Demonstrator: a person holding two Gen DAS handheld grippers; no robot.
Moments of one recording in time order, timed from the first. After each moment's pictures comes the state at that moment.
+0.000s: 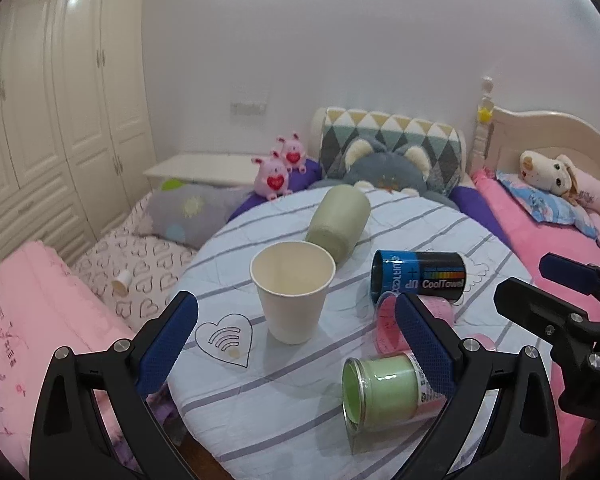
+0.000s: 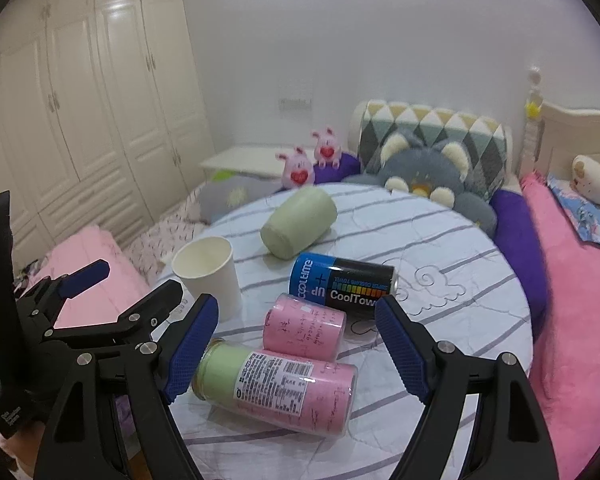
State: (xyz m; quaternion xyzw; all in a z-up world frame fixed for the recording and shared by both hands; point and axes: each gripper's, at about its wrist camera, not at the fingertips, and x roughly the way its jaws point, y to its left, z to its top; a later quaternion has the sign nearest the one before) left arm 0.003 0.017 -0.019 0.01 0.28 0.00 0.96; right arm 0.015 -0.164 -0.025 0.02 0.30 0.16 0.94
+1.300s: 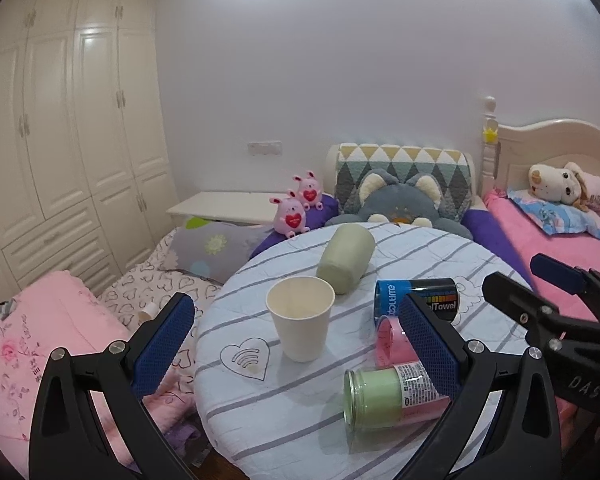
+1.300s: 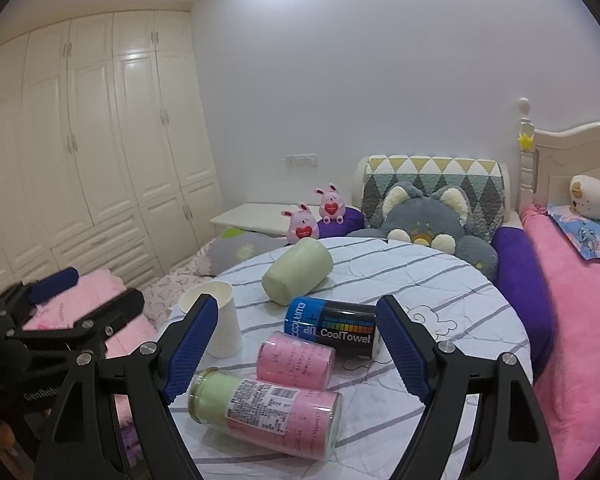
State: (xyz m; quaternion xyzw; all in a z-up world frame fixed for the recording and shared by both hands) left arm -0.032 0.000 0.007 0.04 0.22 0.04 0.97; right arm 0.002 -0.187 -0.031 0.04 0.20 0.17 0.96
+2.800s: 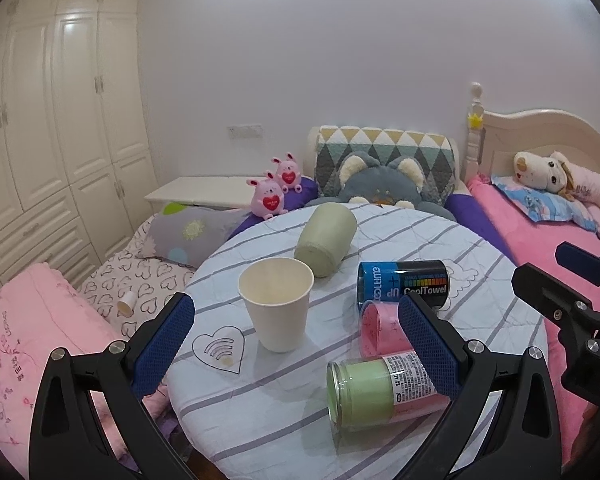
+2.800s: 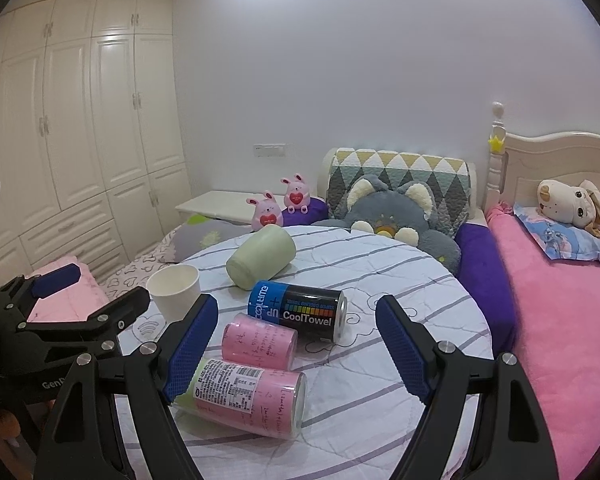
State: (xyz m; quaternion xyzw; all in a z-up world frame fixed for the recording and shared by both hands) left arm -0.015 -0.003 -0.011 0.03 0.25 0.00 0.97; right arm -0.011 -0.193 -0.026 0.02 0.22 0.11 0.97
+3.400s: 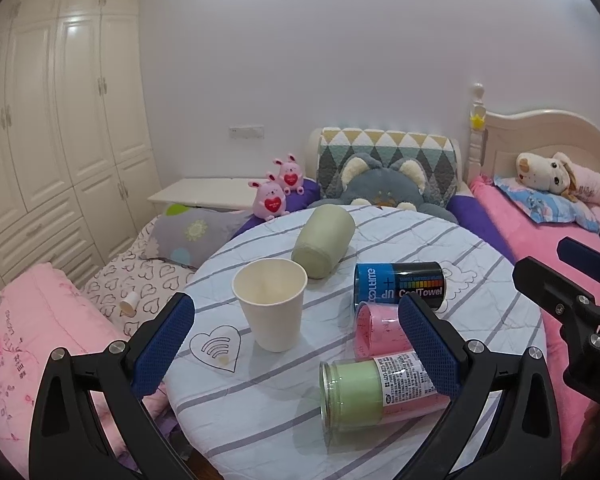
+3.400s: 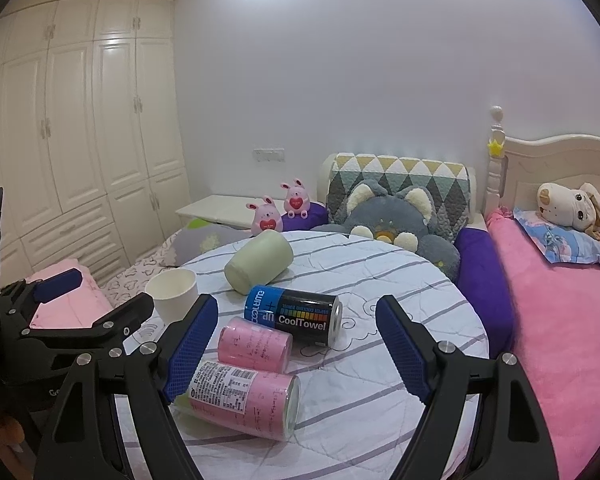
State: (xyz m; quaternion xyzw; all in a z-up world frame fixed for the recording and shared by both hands) left arm -0.020 -0.010 -0.012 0.03 0.24 0.01 0.97; right arm -0.012 -0.202 -0.023 0.02 0.21 0.11 0.97
